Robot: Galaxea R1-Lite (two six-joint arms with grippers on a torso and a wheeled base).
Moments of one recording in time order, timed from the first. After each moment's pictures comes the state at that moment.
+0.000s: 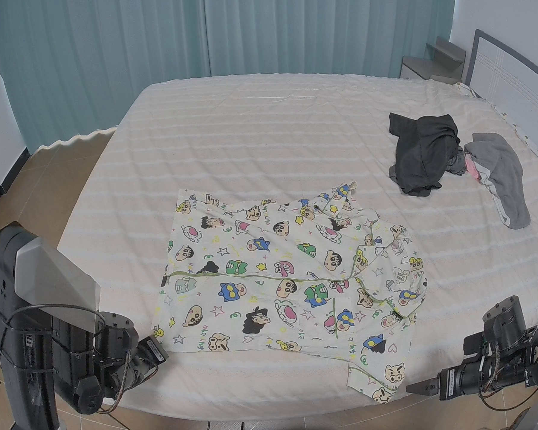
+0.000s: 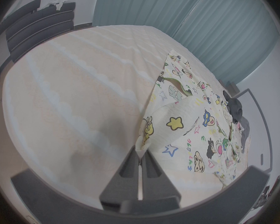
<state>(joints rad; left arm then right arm) -0.31 2.33 -0.07 -1.55 0.18 -0.81 0.42 1.54 -0.13 -0.41 0.08 0.45</state>
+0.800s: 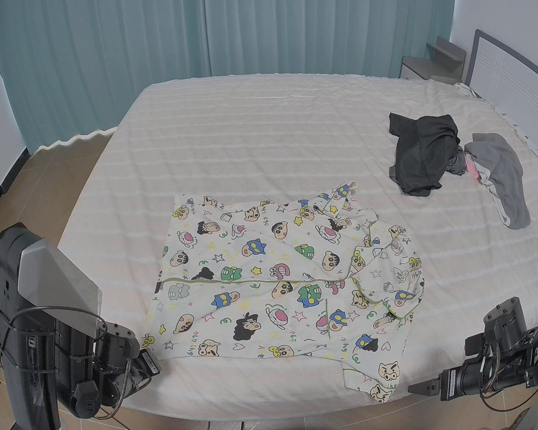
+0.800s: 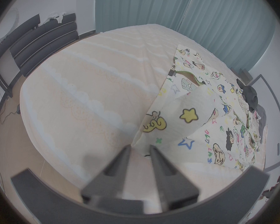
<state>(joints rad) -0.32 2.34 -0.02 -1.50 0.29 -0.74 0.42 1.54 -0.12 -0.41 0.06 0.45</state>
